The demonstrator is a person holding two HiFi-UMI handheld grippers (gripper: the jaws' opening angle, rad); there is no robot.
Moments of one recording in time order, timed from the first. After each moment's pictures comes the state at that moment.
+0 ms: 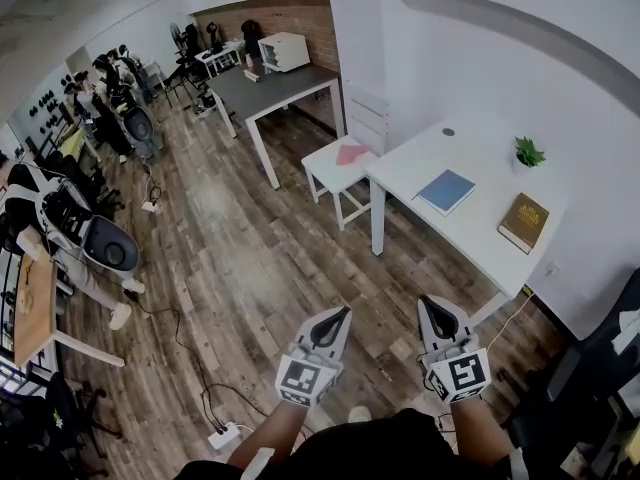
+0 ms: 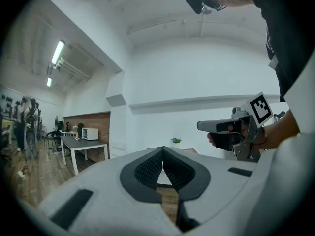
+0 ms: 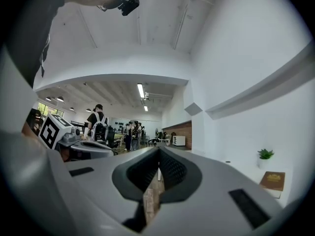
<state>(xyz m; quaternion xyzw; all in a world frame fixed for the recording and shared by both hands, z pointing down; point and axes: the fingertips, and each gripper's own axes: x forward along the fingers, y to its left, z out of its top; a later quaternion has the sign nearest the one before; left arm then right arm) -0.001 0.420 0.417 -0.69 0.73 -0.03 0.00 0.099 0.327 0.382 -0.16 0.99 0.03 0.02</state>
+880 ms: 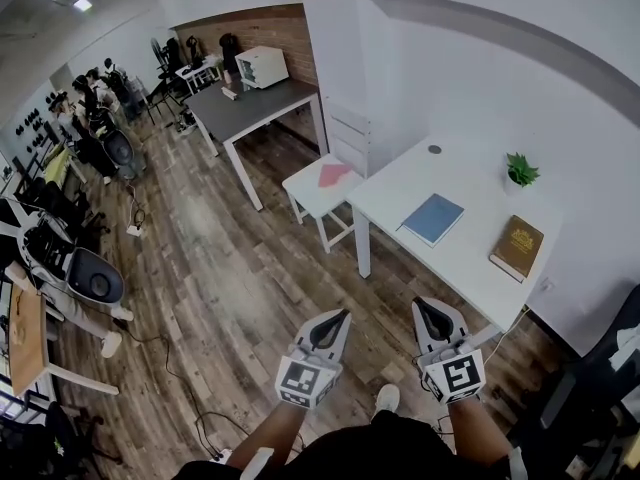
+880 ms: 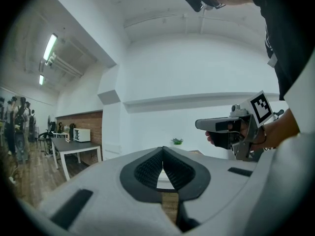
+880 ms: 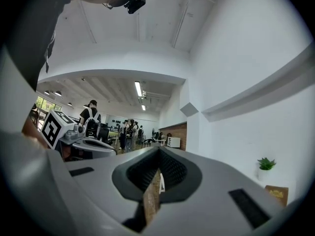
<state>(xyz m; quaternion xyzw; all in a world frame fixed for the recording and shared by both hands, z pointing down) -0.049 0.284 0.412 -0.71 0.71 -0.04 0.01 0.047 0.205 0.373 -0.17 0.98 0.05 0.02</state>
